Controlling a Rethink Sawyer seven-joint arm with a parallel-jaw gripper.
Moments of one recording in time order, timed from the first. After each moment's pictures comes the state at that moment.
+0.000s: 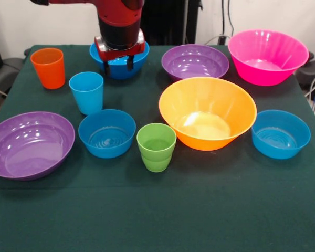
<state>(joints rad) -0.66 -0.55 0.40 1.68 -0.69 0.91 1.55</state>
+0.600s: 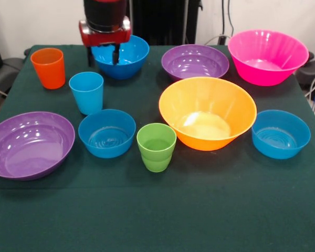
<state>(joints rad) -0.70 -0.67 0.36 1.78 -0.69 0.73 1.56</state>
